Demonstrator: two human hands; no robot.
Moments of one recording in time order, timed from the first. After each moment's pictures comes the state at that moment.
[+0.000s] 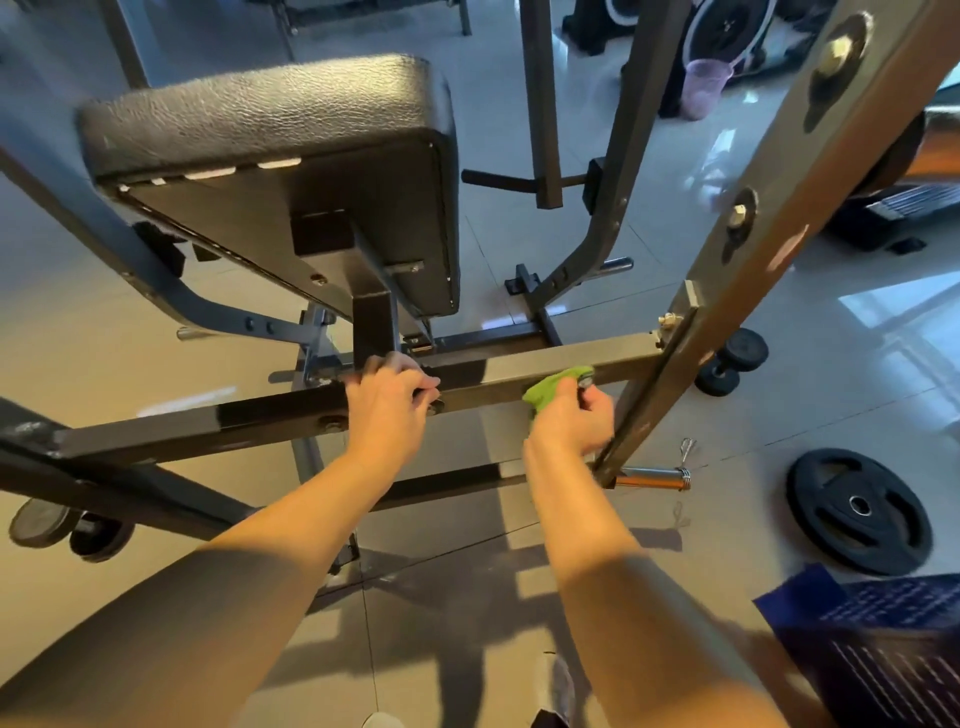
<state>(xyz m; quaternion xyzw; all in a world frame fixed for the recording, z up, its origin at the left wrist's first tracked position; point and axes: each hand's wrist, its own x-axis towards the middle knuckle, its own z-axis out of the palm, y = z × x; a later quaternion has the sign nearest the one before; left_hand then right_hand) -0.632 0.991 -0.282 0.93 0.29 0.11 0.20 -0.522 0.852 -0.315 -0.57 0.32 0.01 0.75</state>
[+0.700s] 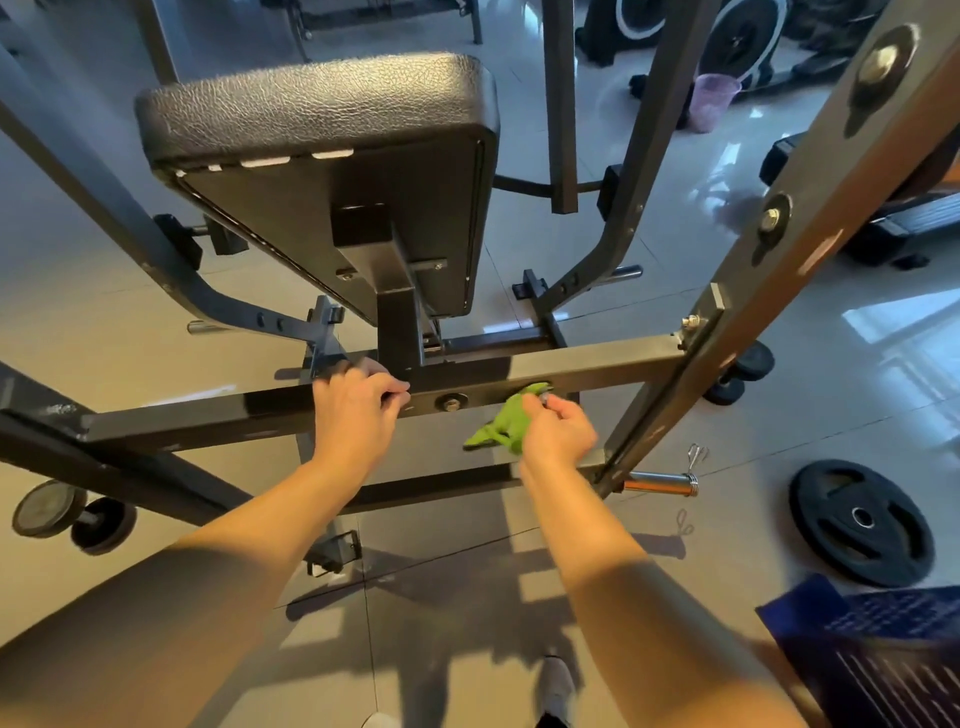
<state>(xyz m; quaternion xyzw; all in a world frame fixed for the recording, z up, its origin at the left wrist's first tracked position) -0.675 1.029 -0.283 0.93 0.32 0.13 0.14 -0.556 0.864 -0.321 -0.59 0.27 0.13 0.75</state>
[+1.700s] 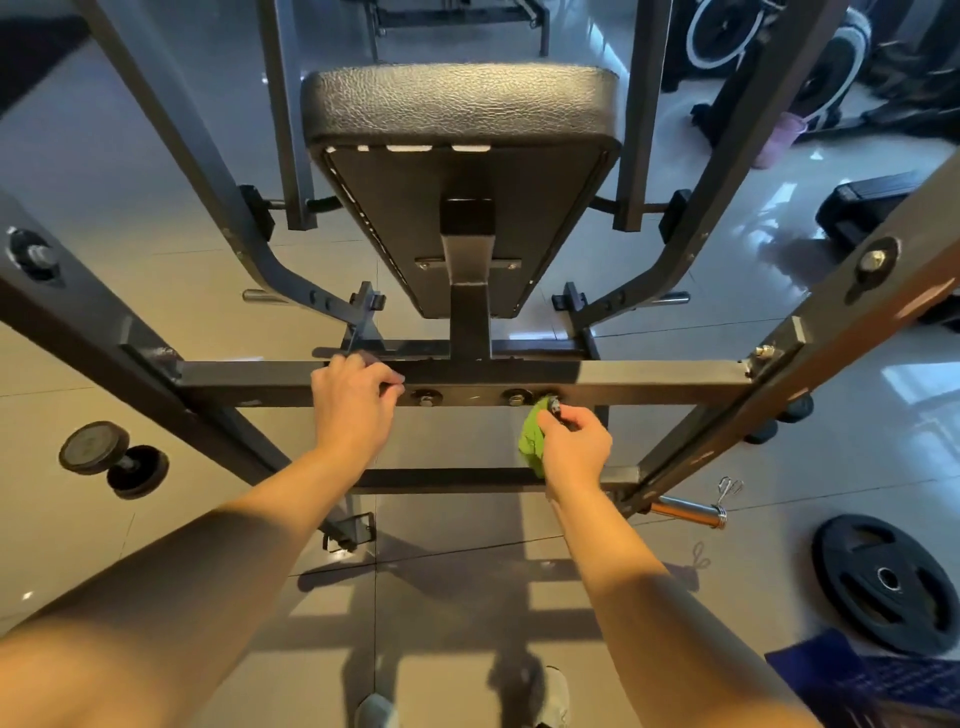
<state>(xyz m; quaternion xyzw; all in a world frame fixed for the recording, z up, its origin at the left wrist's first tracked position) -0.738 1.075 -0.280 0.90 0.41 0.14 0.09 -0.603 0.882 -0.310 -0.74 0.11 0.18 0.64</state>
